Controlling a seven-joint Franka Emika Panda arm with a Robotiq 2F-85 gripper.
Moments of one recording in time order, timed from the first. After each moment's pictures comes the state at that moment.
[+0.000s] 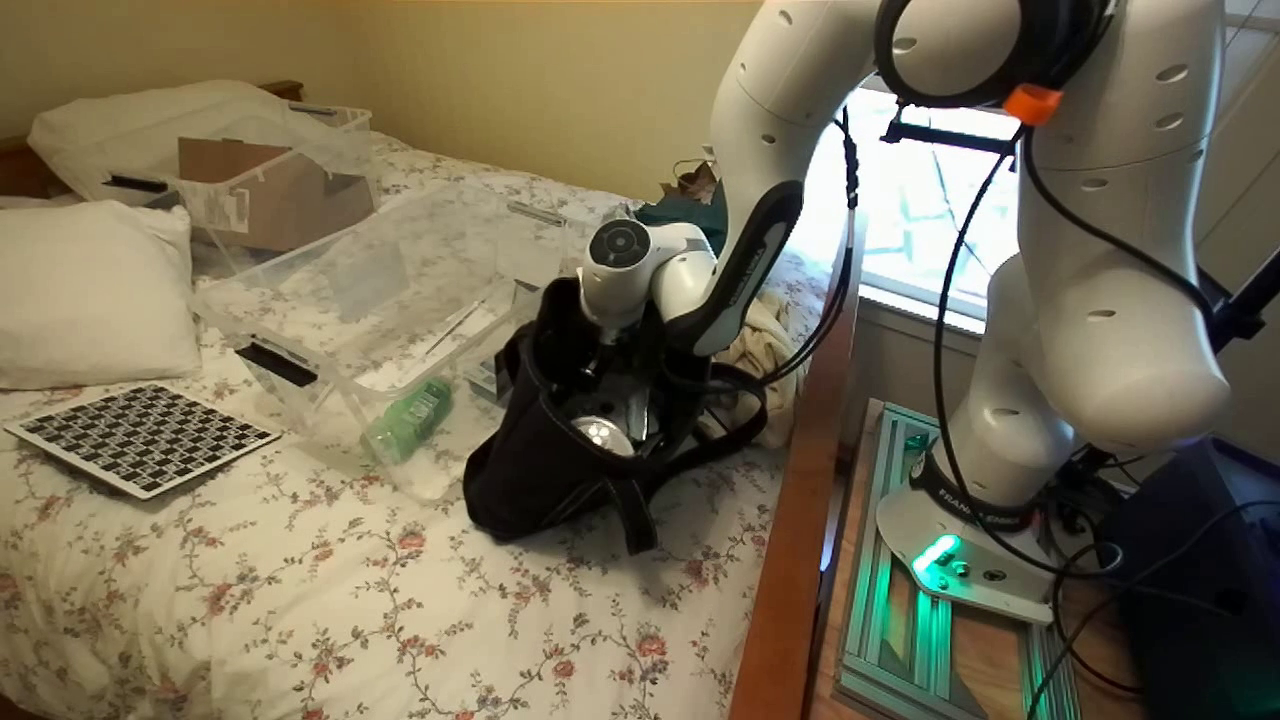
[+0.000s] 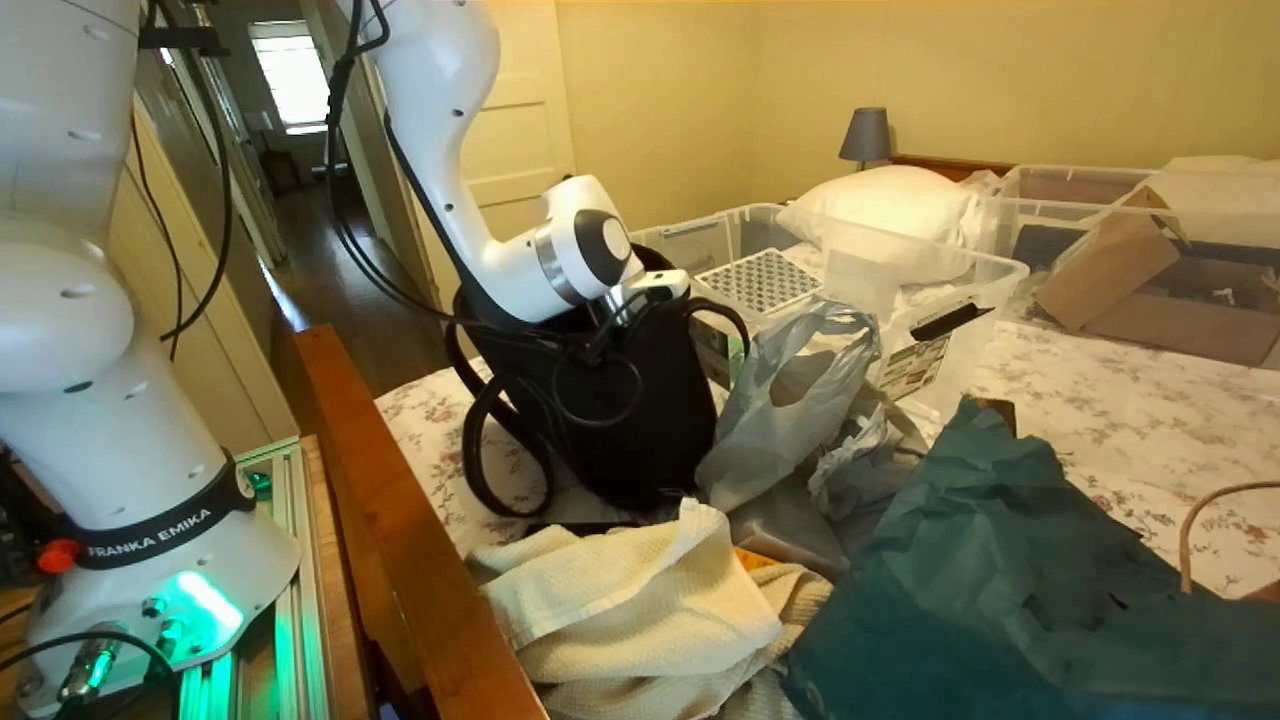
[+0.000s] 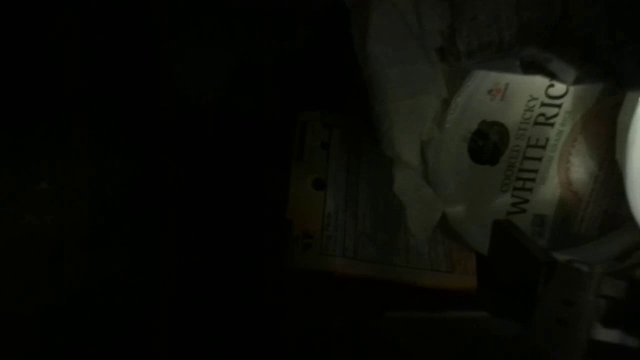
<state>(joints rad) 0.33 0.47 -0.42 -2.32 -0.93 2.92 0.84</state>
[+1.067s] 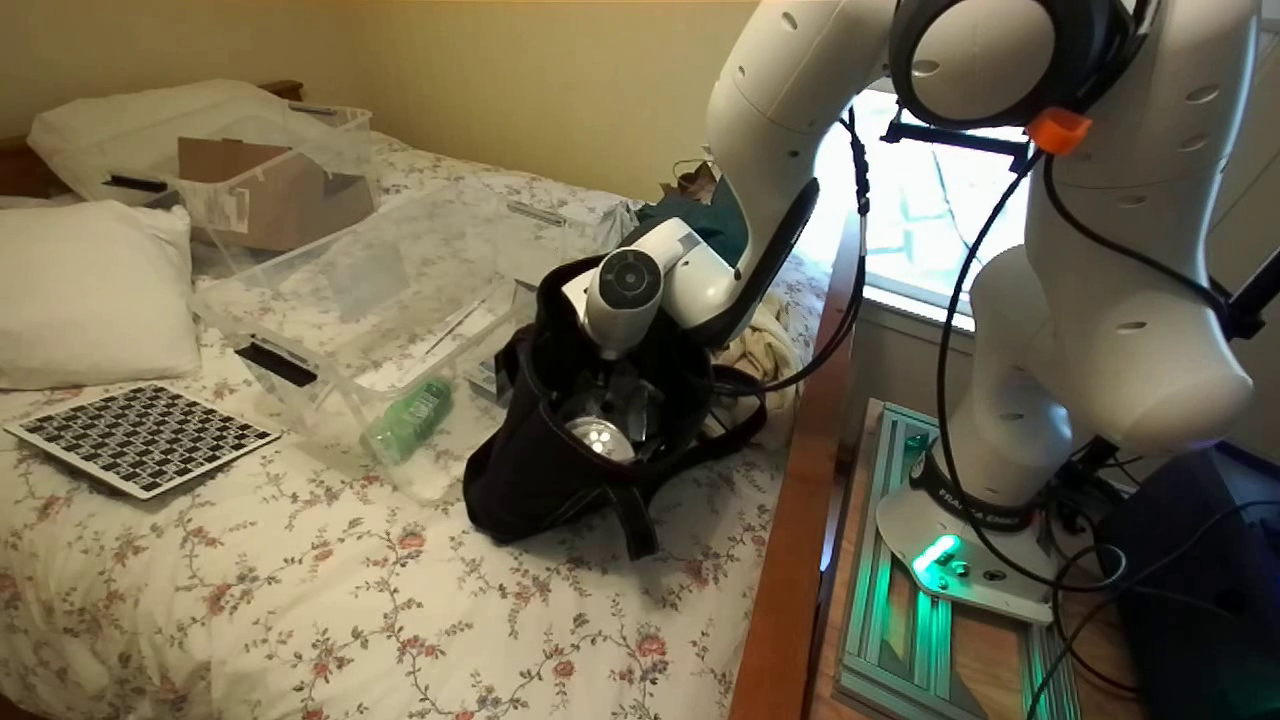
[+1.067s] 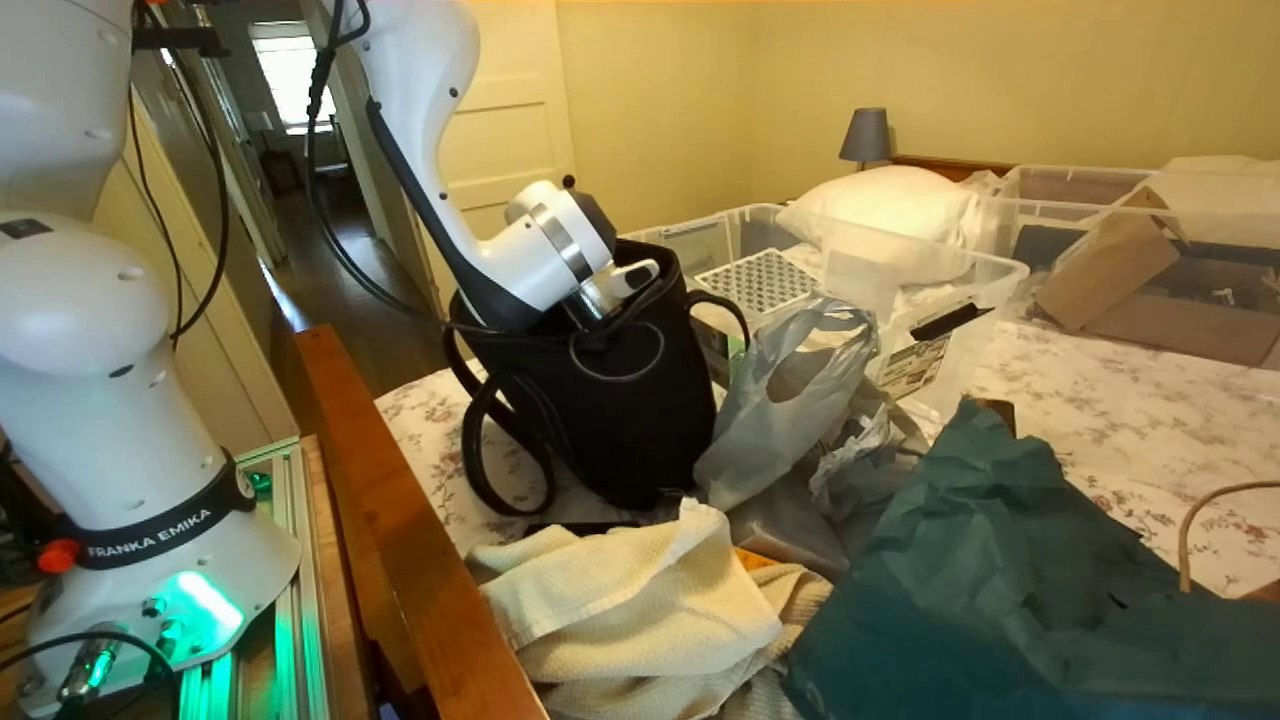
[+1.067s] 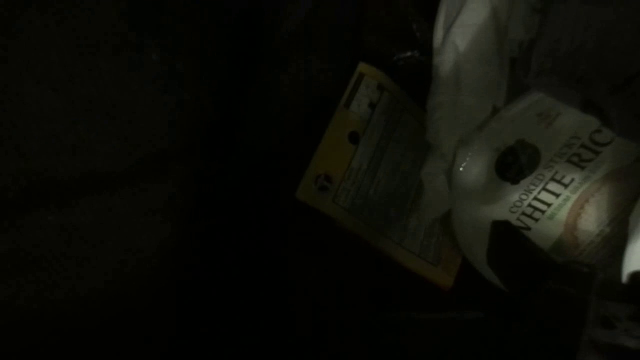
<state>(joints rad) 0.56 0.48 -0.61 -2.32 -1.32 2.89 0.94</state>
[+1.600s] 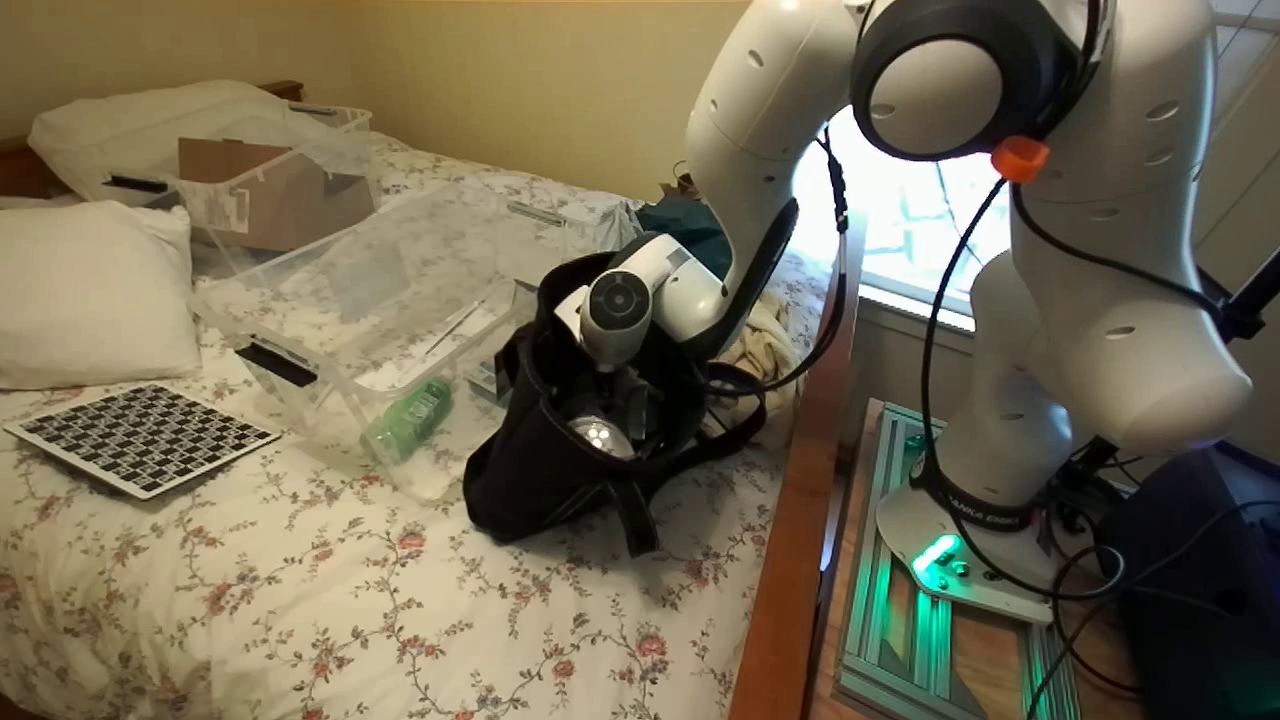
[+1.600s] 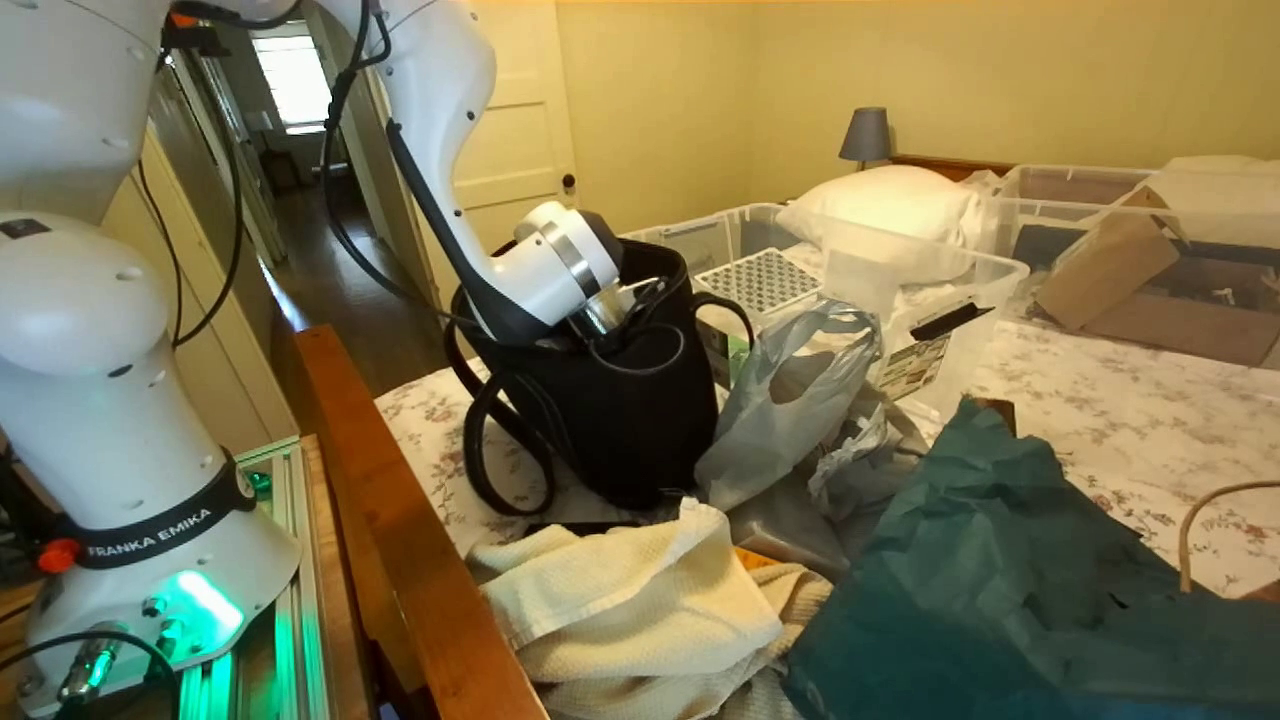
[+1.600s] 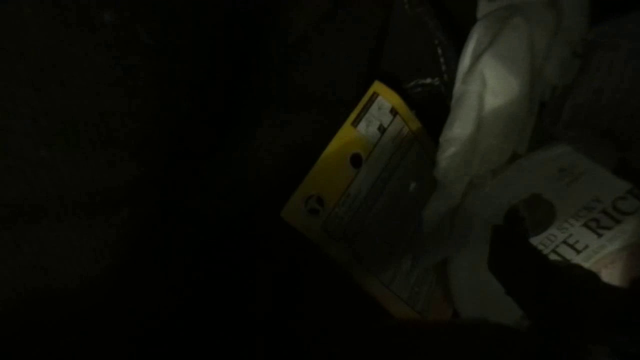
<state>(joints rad) 0.55 0.57 -0.59 -2.27 -1.31 2.87 0.82</state>
